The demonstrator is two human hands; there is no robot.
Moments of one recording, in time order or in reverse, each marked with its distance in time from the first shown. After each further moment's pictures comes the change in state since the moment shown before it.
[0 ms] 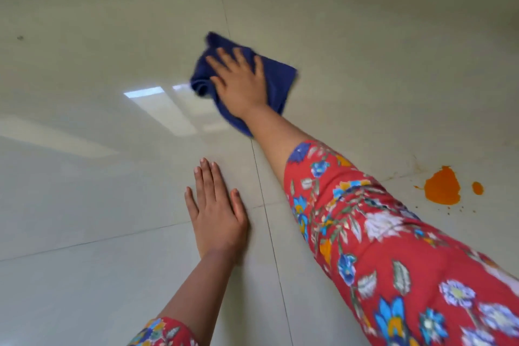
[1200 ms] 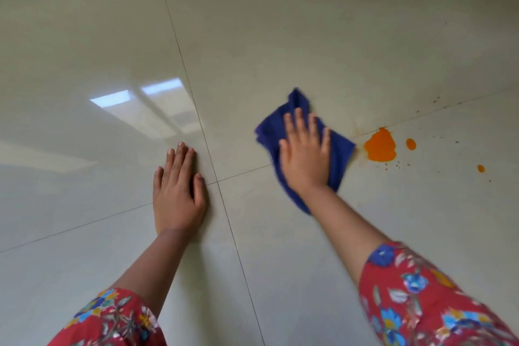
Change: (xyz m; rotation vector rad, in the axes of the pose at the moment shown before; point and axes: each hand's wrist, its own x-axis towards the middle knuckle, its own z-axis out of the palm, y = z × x) left_hand -0.006 -0.002 -0.007 -0.125 0.006 0.240; right_hand -0.248 0.124 0.012 -0.024 0.074 0.417
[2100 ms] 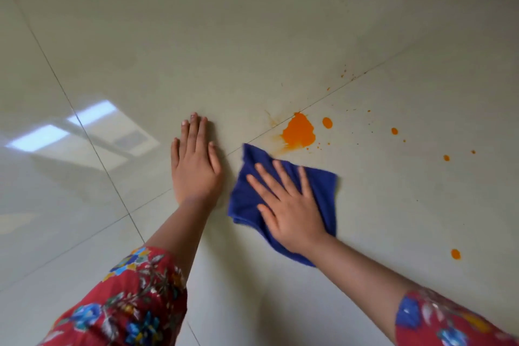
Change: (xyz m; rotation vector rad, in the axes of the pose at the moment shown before) left_hand 0.042 0.170 0.081 -0.049 -0.085 0.209; right_hand -0.112 0.115 0.001 -0.037 -0.010 -0.206
